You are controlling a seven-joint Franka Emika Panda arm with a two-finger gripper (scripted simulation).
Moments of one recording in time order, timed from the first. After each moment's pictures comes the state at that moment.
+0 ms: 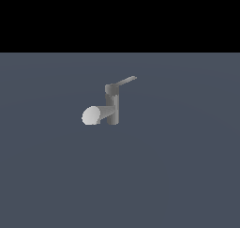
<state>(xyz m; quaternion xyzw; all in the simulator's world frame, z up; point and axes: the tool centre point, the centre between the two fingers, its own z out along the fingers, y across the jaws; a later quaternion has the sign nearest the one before) -0.260 -0.008 0.501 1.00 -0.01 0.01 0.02</state>
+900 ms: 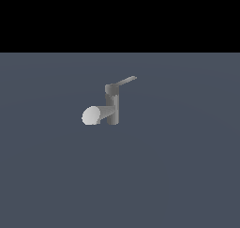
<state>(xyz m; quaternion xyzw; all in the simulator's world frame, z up) -0.251 -0.003 0.508 1.00 -0.01 0.03 -0.01</state>
